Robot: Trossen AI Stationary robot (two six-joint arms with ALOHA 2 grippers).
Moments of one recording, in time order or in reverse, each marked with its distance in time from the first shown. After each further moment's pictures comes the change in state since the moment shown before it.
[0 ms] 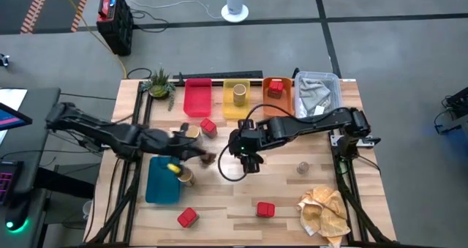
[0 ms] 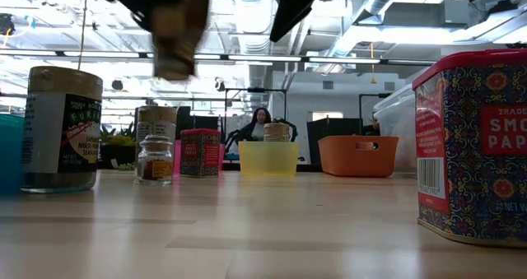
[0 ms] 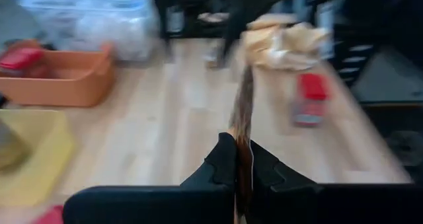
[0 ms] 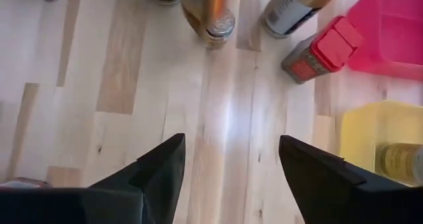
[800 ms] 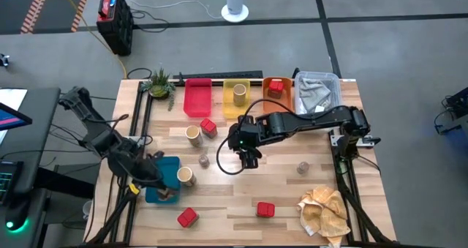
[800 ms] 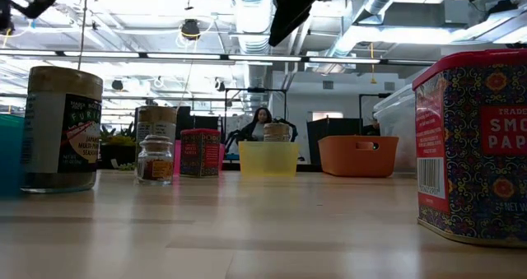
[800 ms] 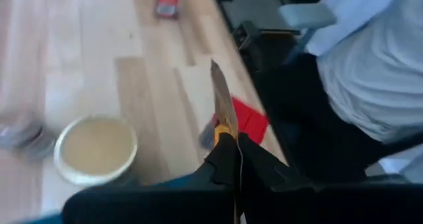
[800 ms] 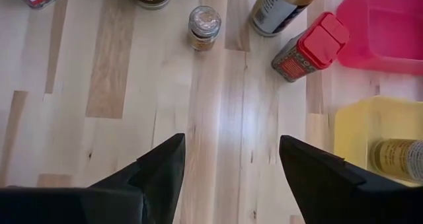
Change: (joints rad) left arm -0.509 -0.205 0.000 -0.434 0.006 -0.425; right arm -0.035 0.000 0.000 0.008 -0.018 0.014
